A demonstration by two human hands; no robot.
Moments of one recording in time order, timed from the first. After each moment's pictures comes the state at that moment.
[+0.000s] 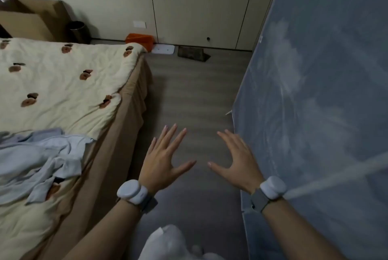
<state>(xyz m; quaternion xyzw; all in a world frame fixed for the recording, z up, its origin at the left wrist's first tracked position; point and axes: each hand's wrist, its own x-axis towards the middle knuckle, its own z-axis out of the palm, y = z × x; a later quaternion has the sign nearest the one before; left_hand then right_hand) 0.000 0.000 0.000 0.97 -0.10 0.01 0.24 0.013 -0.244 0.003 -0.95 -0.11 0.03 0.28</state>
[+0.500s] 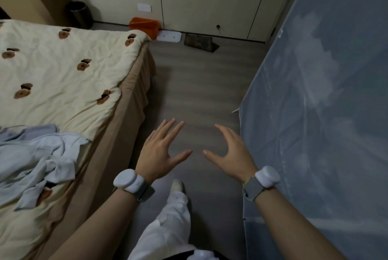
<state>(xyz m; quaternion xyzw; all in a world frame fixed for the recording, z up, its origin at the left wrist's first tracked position) 0.117 0.028 -0.024 0.97 -0.07 0.01 0.25 0.143 -0.211 -0.021 -0.93 -0.09 0.06 0.36</state>
